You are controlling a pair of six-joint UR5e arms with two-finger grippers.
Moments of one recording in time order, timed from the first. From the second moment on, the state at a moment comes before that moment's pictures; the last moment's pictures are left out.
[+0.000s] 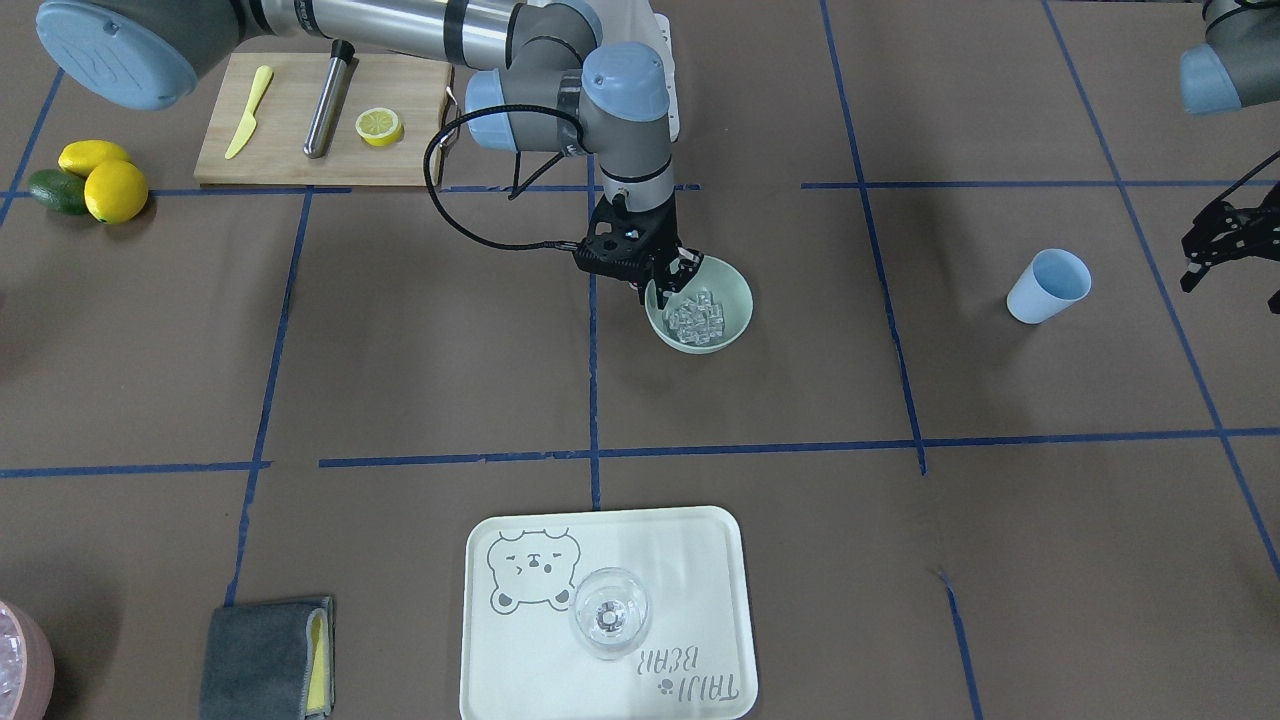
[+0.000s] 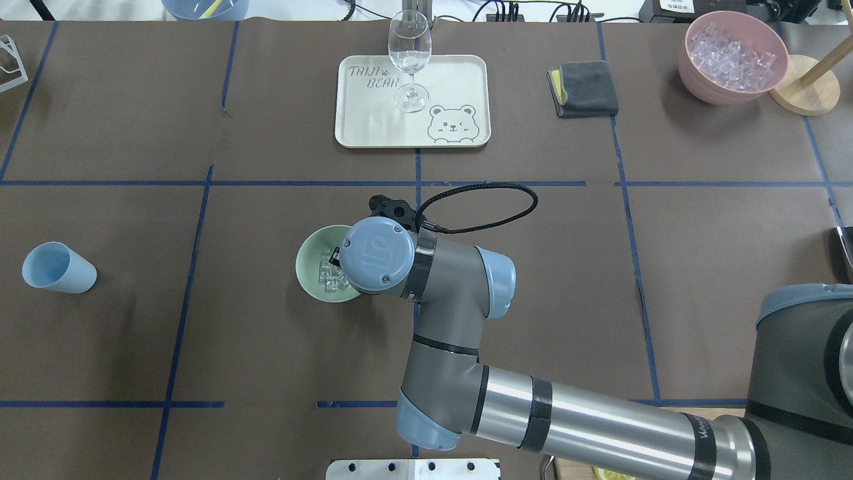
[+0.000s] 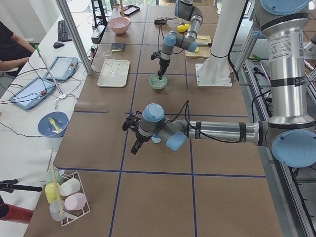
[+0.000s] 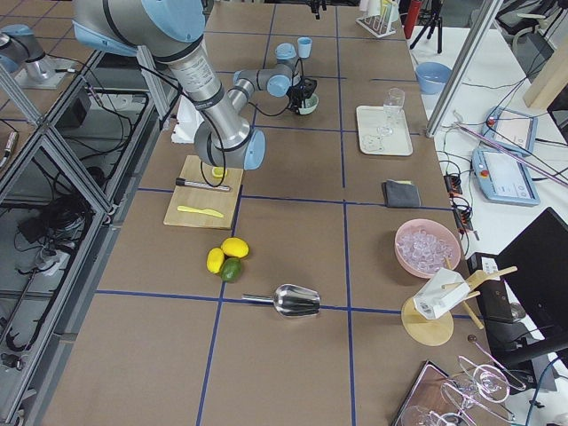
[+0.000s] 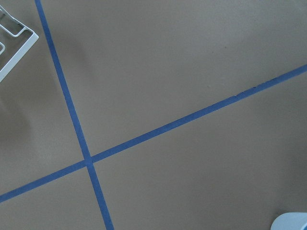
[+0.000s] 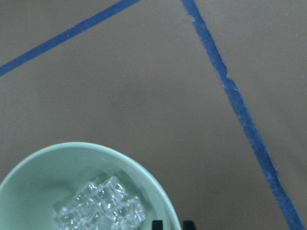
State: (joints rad) left arm -1.27 -1.41 -1.70 -2.26 -2.18 -0.23; right arm 0.36 -0.68 1.39 -1.36 1.65 1.77
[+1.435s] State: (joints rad) left arm -1.49 -1.63 -1.64 -1.68 -2.33 -0.10; right arm 0.68 -1.54 2.02 -1.18 1.93 1.35
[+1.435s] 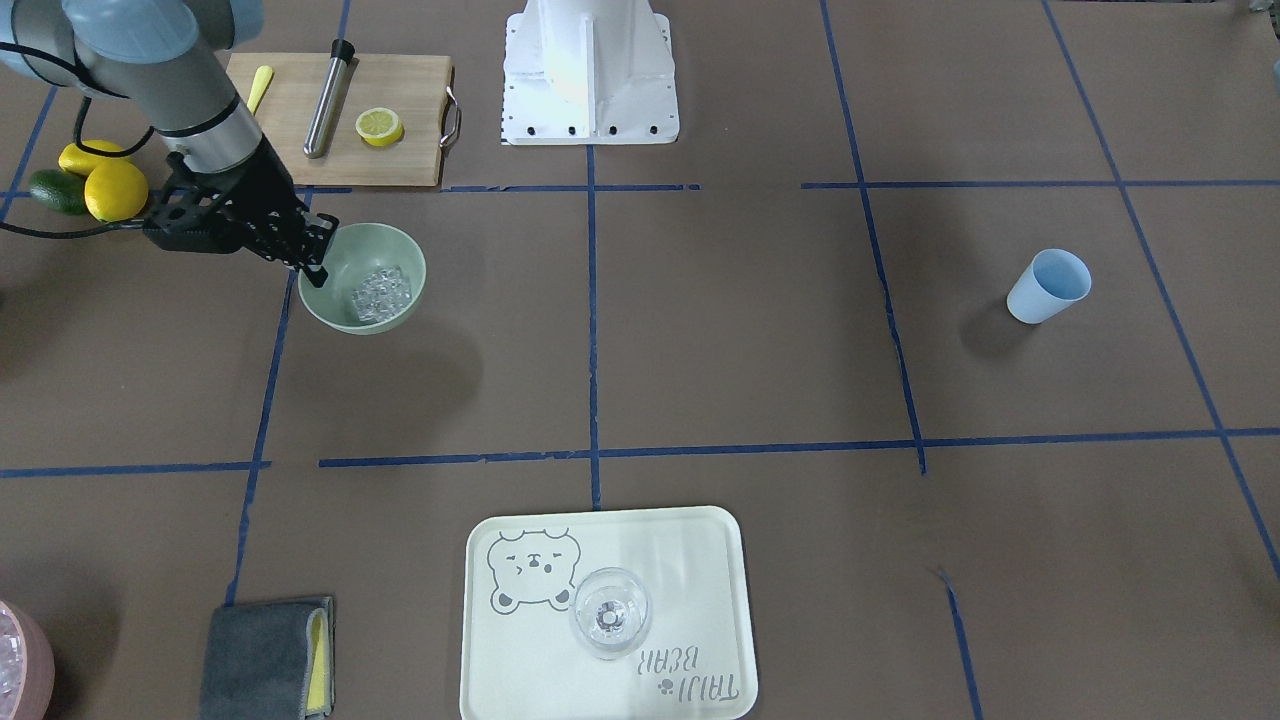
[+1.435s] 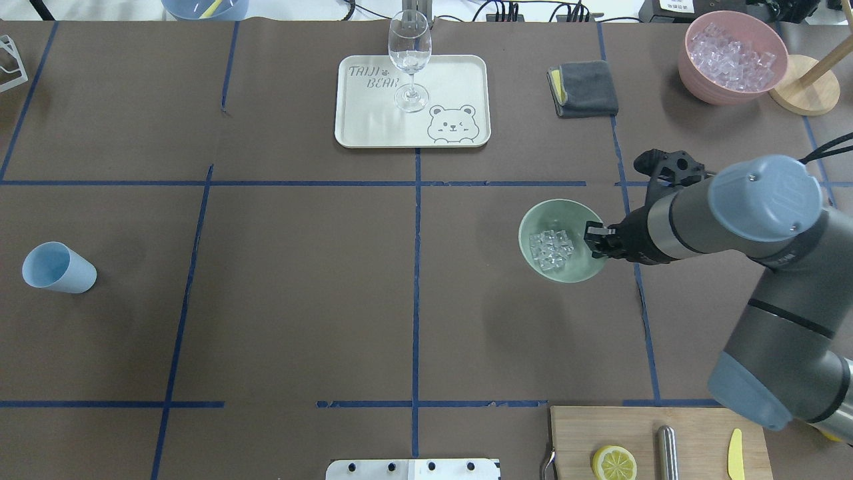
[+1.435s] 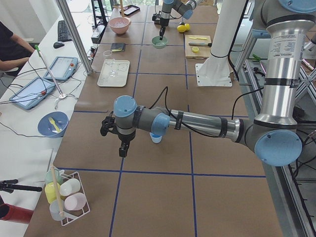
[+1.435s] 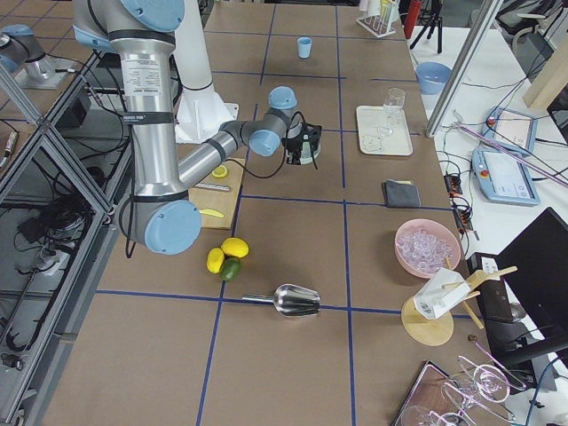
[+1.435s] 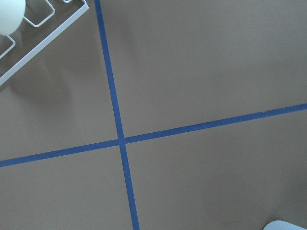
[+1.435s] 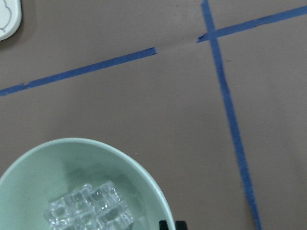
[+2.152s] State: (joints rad) left arm -1.52 -1.60 -1.66 -1.66 -2.35 -0.06; right arm 0.84 -1.77 1.87 -0.92 2.04 1.07
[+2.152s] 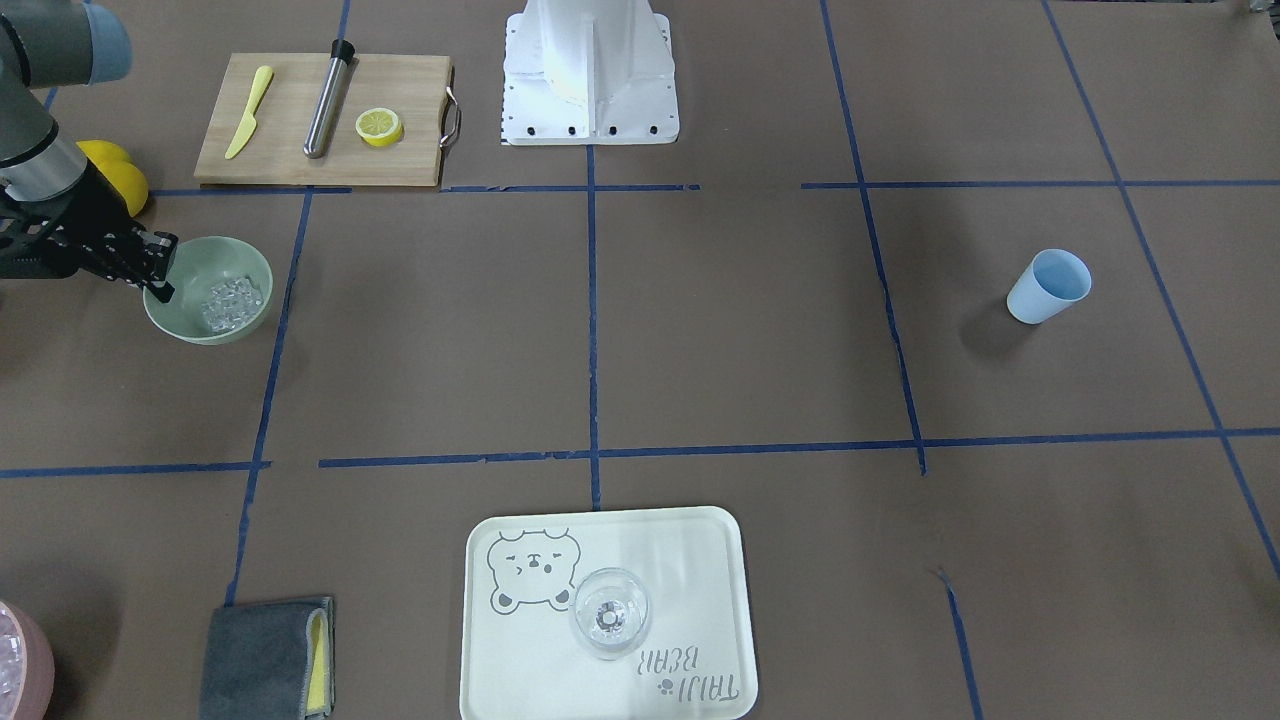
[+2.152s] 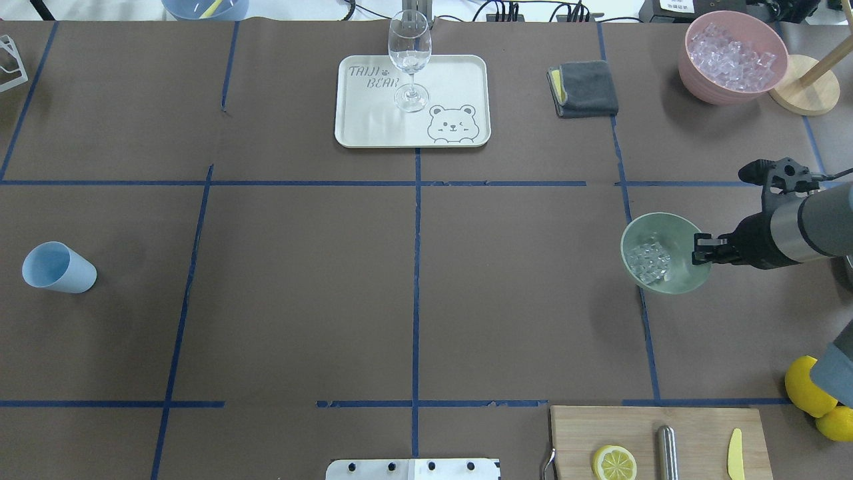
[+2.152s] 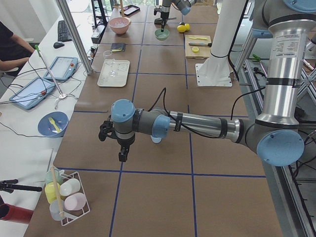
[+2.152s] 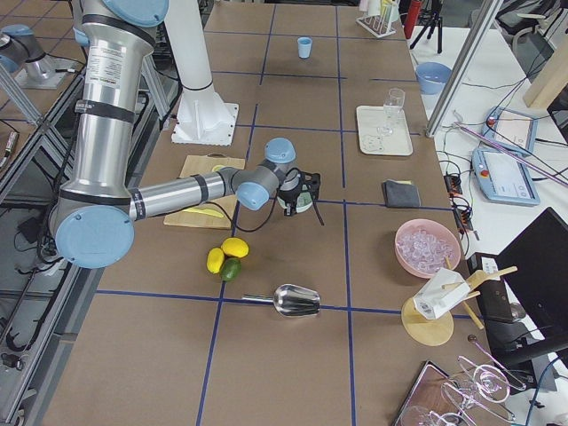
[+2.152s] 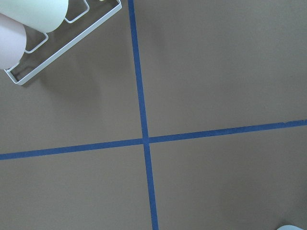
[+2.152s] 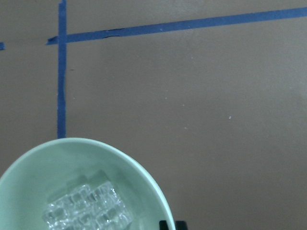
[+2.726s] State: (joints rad) left arm -1.52 -1.59 -1.72 -1.66 -2.35 -0.06; right arm 0.87 -1.78 1.76 -0.81 2.11 1.07
